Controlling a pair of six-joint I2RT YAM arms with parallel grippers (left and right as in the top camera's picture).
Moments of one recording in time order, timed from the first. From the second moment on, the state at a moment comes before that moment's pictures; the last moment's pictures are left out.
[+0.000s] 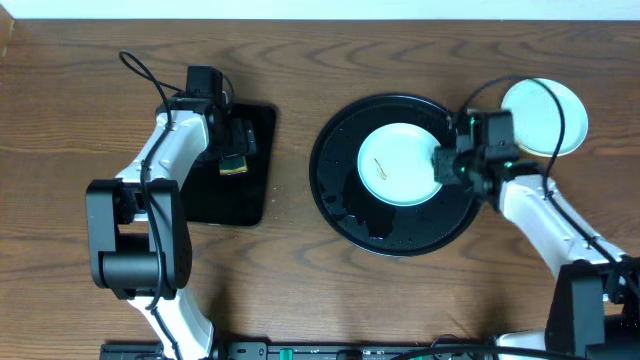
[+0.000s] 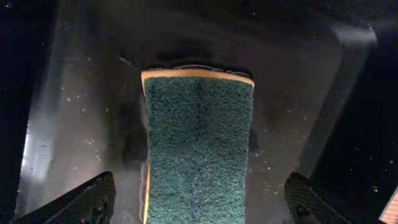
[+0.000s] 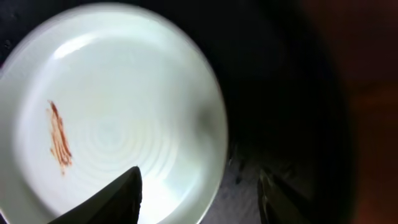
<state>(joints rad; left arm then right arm) -0.02 1.94 1.33 -0.71 0.04 -0.25 0.12 1.60 0.92 -0.33 -0.11 0.08</state>
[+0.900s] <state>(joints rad) -0.02 1.94 1.33 -0.71 0.04 -0.25 0.09 1.87 1.00 -0.16 -0.16 0.02</state>
